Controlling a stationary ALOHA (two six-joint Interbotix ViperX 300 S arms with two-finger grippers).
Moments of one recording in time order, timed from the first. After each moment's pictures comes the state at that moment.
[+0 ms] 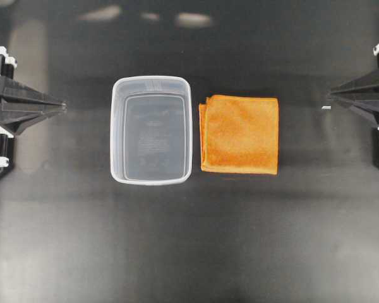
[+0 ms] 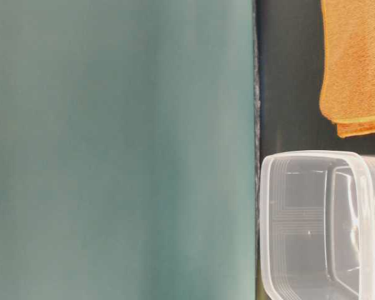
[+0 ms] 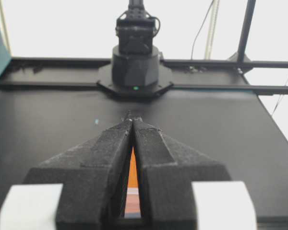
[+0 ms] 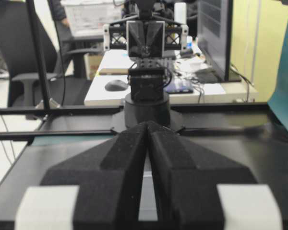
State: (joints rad) left arm 0.00 -0.96 1.17 0.00 -0.29 0.00; right arm 0.00 -0.97 1.18 0.00 -0.29 0.00
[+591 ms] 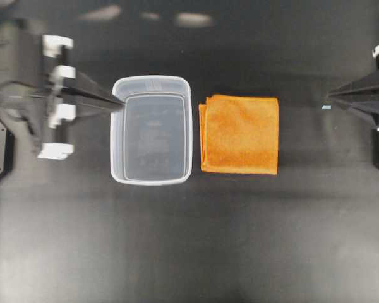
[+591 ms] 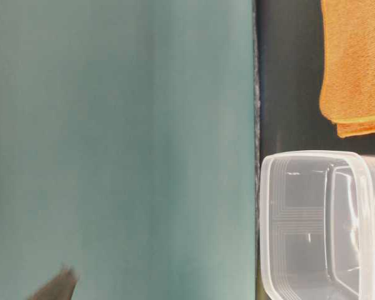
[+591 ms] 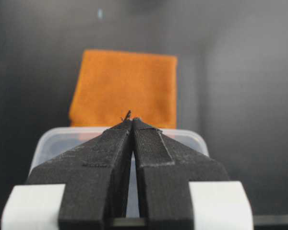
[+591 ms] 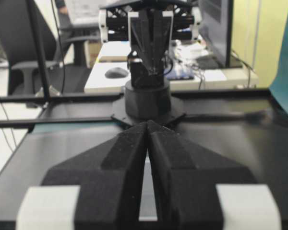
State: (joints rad) left arm 0.03 -0.54 0.69 0.04 0.30 -0.02; right arm 0.00 -0.98 1.19 0.01 -0.24 0.01
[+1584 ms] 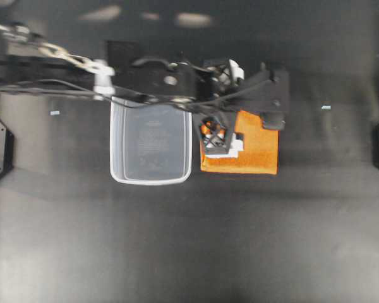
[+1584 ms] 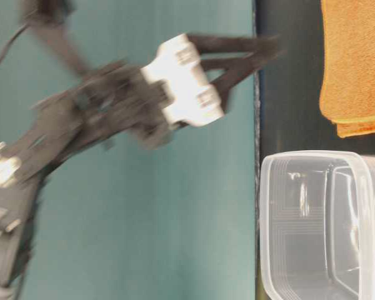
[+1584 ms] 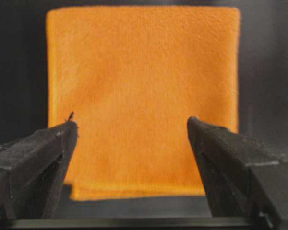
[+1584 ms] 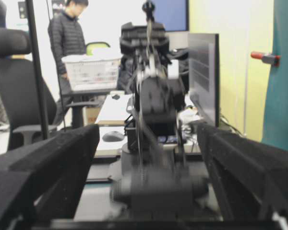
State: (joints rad) left arm 0.05 0.42 -0.13 0.04 0.74 0.11; right arm -0.02 -1.22 1.20 0.01 -0.23 0.00
